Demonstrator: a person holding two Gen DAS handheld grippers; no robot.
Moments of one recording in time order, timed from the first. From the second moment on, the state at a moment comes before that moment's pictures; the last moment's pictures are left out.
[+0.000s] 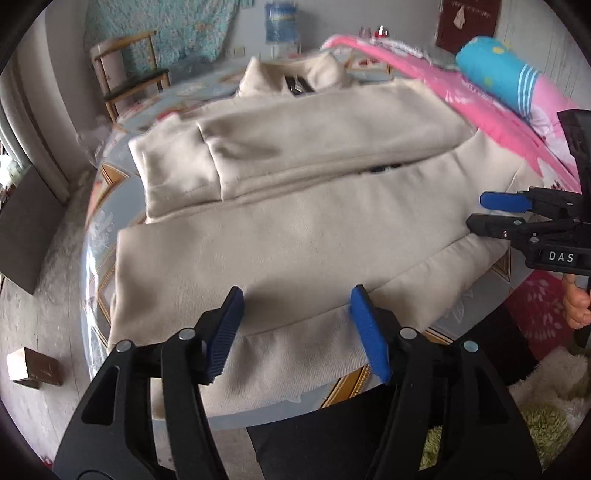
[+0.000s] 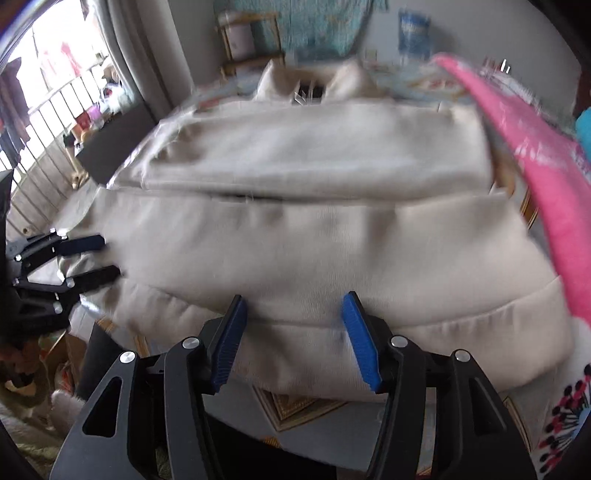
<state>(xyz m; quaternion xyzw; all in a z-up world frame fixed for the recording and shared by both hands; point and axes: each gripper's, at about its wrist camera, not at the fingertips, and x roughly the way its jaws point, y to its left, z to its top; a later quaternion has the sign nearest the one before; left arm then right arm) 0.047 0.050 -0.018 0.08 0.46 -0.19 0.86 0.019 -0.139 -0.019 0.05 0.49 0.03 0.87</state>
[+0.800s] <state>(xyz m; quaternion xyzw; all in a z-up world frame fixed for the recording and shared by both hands) 0.097 0.044 0.018 0.05 0.44 -0.20 0.87 0.070 -0.136 0.014 0.13 0.47 0.07 0.87</state>
